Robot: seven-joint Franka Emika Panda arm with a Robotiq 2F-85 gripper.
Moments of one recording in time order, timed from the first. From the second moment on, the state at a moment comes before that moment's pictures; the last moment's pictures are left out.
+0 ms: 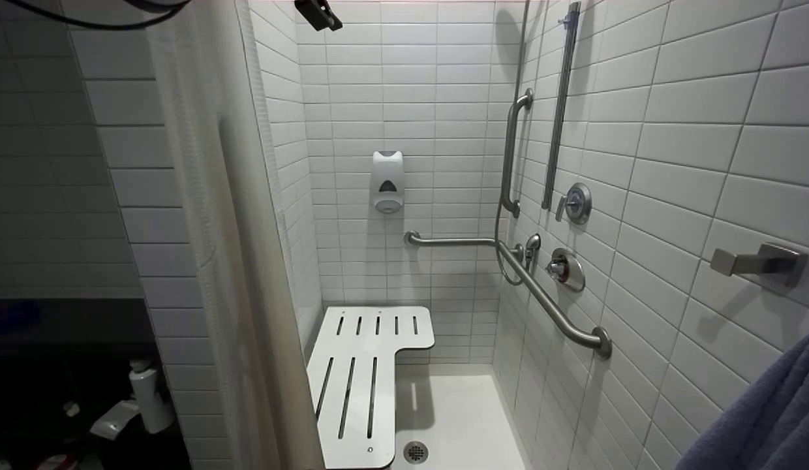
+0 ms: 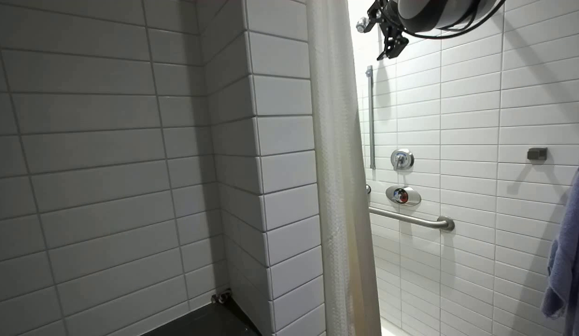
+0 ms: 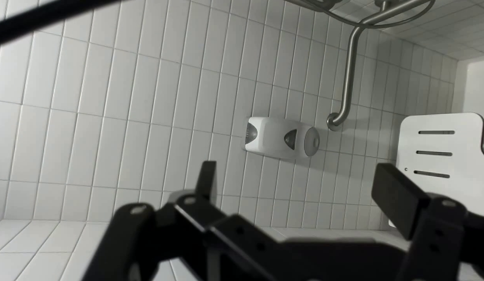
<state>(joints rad) -0.19 -0.29 -0.01 -2.05 -0.20 3.04 -1.65</state>
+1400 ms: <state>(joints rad) -0.24 -0.33 0.04 -1.89 -1.01 2.11 -1.54</state>
